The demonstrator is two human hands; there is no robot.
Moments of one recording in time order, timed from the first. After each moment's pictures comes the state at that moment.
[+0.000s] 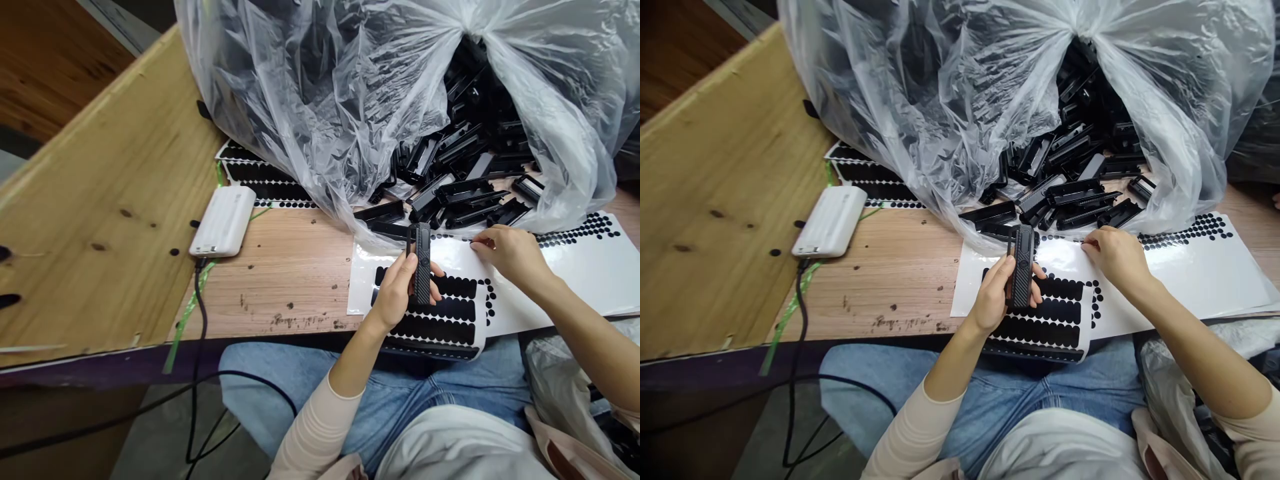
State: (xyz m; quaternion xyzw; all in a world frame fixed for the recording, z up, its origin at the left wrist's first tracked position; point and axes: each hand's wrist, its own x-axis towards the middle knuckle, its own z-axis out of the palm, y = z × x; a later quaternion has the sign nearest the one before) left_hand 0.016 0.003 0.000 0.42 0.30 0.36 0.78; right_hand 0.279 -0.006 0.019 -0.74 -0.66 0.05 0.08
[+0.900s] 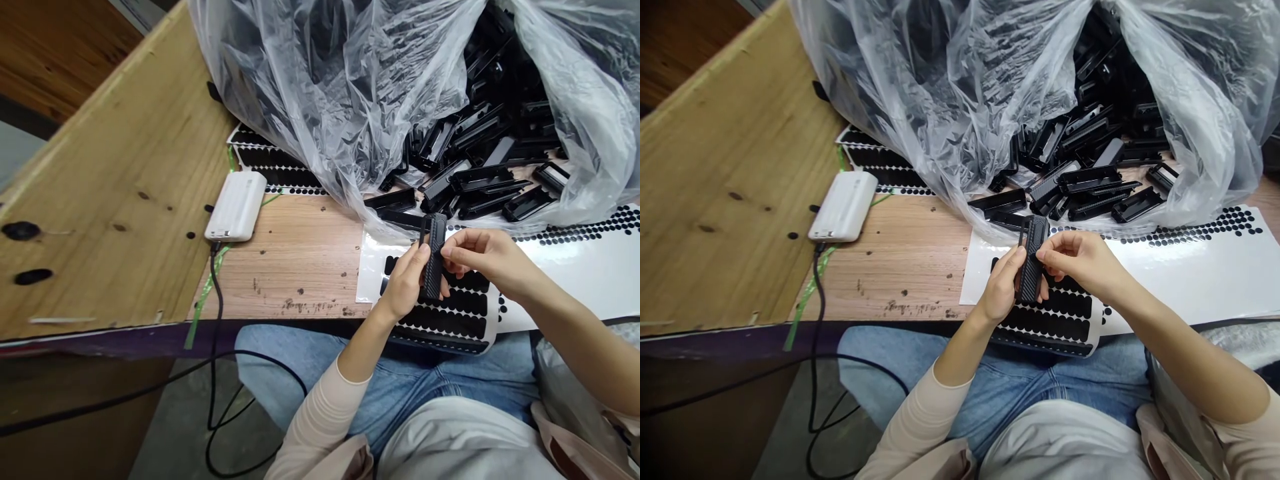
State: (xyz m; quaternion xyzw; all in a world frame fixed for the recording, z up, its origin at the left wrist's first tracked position) left_hand 0.016 0.000 -0.003 0.44 0.30 0.36 0.77; right_hand 0.194 -0.013 0.064 -0.57 -0.42 0.59 0.38
